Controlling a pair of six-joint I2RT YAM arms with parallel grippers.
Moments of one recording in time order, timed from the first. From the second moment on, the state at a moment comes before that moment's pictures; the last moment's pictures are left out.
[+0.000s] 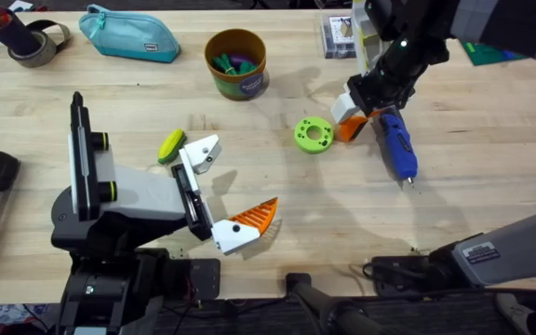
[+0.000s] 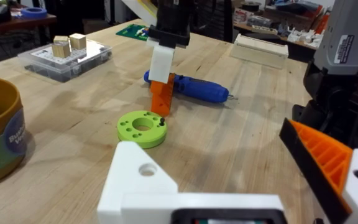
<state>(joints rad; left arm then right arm) -0.02 0.00 0.00 -0.10 1.14 -0.05 0.28 1.73 1.31 -1.06 -0.05 -0.03</state>
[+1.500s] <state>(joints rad) -0.02 0.00 0.00 -0.11 1.14 -0.05 0.34 1.57 1.18 -1.03 0.02 0.08</state>
